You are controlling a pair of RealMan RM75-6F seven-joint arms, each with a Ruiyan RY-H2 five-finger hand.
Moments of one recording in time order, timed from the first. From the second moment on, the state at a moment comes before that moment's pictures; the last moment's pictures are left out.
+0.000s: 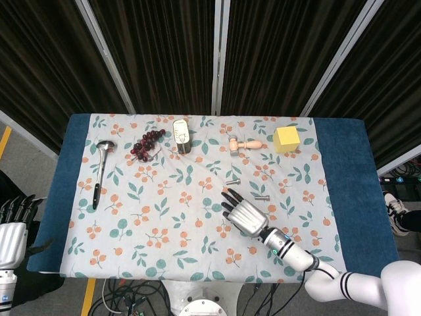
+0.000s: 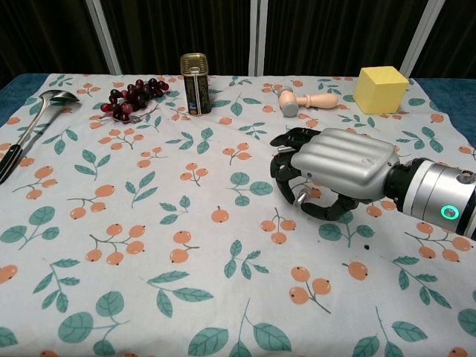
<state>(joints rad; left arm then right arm) -0.02 -1.22 -0.04 -1.52 1.48 1.54 0.05 0.70 -1.64 0.01 -1.32 -1.61 0.96 -0.30</state>
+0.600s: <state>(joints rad) -0.02 -1.22 -0.04 -1.52 1.47 1.53 0.05 0.72 -1.62 0.06 -1.36 -1.51 0.93 -0.11</state>
